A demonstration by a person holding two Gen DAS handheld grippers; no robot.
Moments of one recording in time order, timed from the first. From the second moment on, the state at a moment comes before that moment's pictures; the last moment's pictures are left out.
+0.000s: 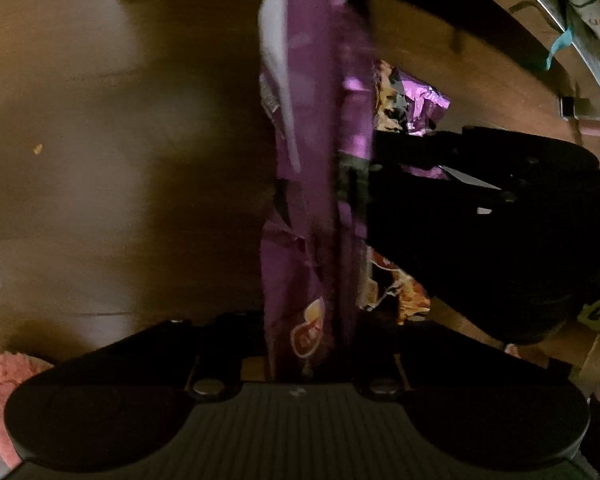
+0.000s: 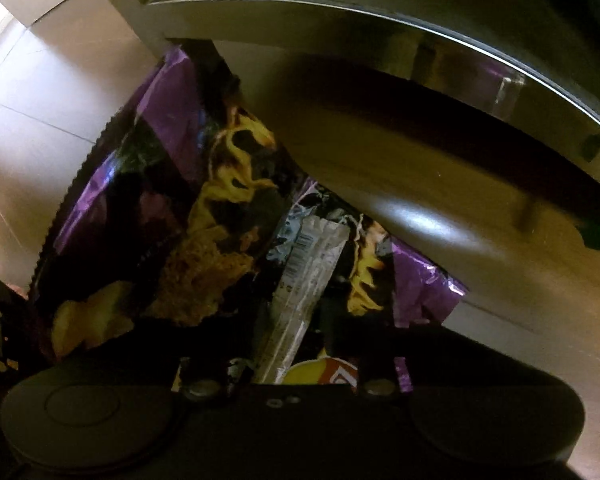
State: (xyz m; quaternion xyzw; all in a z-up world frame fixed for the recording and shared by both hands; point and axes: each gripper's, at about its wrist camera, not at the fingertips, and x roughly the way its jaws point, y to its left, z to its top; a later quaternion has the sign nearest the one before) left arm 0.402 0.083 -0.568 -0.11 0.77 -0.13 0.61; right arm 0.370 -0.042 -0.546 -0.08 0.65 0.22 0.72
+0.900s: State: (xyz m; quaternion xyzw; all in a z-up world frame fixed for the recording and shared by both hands) left arm 0.373 0.059 -0.301 0.02 0.64 -0.17 0.75; right arm 0.298 -0.160 -0.218 0.01 0.54 0.17 0.82
